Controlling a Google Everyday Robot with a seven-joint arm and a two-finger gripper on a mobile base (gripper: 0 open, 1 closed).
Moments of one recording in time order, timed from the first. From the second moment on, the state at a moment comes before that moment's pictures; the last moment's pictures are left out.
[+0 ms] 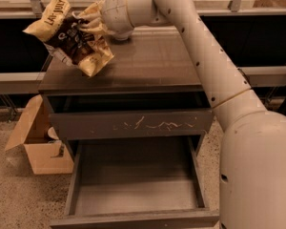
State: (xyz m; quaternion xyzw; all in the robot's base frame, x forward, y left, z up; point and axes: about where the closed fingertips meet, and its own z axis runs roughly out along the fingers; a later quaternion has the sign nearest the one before) arm 0.717 0.149 0.978 -0.72 0.33 0.15 0.59
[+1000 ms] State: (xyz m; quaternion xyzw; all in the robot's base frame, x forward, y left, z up) arm 0.769 0.137 0.961 -0.71 0.37 0.11 0.59
